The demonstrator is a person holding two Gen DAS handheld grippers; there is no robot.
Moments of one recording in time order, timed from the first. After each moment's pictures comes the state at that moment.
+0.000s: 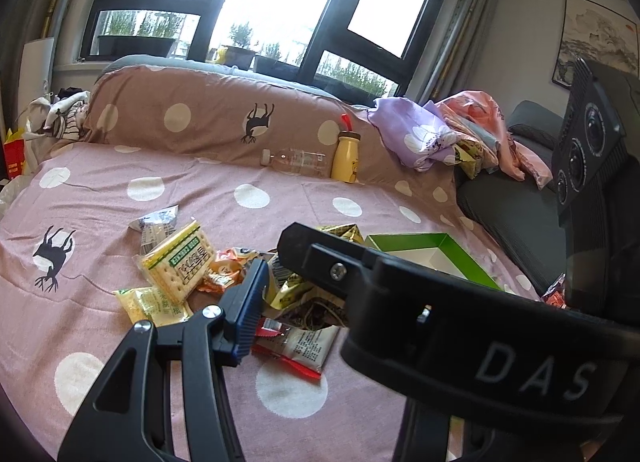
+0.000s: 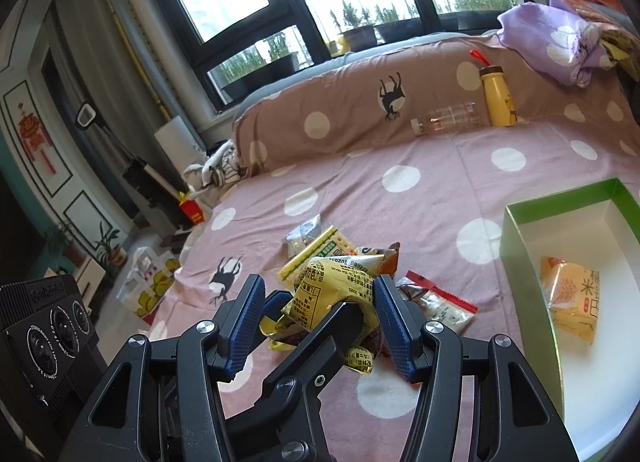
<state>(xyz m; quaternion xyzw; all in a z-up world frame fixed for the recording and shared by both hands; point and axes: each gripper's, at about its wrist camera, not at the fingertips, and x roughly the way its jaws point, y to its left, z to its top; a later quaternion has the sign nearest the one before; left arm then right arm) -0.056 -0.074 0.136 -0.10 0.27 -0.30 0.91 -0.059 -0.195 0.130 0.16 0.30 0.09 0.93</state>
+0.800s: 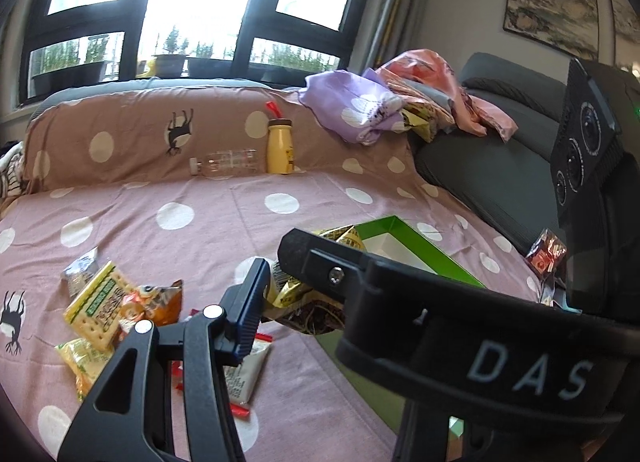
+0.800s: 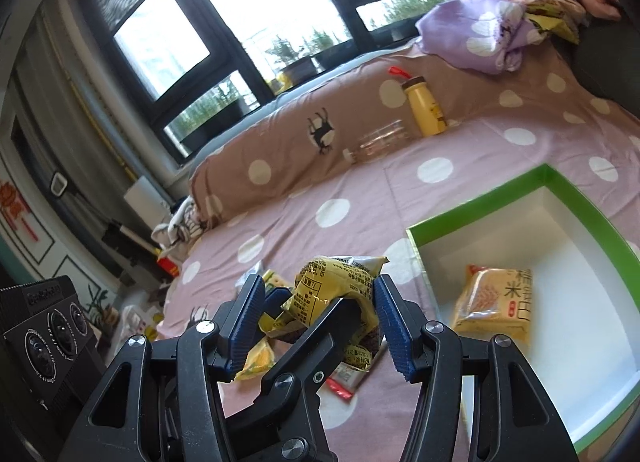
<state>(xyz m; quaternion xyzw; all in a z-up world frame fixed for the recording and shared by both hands) -0.051 -0.168 0.154 -0.01 0.27 -0.37 0.89 -0.079 -0.289 0.135 0.24 0.27 0.02 0.93</state>
